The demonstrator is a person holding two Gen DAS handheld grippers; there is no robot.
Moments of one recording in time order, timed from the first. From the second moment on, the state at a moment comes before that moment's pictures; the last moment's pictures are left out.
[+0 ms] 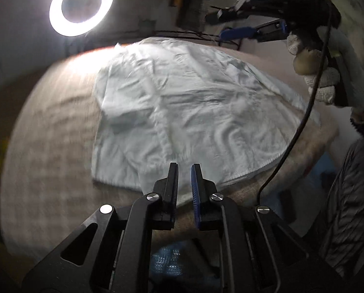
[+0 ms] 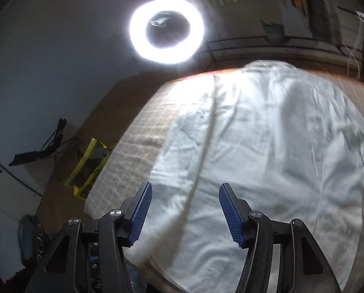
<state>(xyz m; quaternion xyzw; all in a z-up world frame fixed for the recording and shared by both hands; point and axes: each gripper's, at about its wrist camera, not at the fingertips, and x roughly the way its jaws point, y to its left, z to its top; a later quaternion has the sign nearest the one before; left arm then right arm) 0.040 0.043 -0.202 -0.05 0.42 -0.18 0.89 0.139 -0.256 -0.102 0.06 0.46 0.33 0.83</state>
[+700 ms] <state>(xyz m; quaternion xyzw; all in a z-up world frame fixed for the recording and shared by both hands) 0.052 0.070 -0.264 -0.21 0.47 -0.11 0.85 0.250 -0.022 -0.219 -0.10 0.56 0.32 0.76</state>
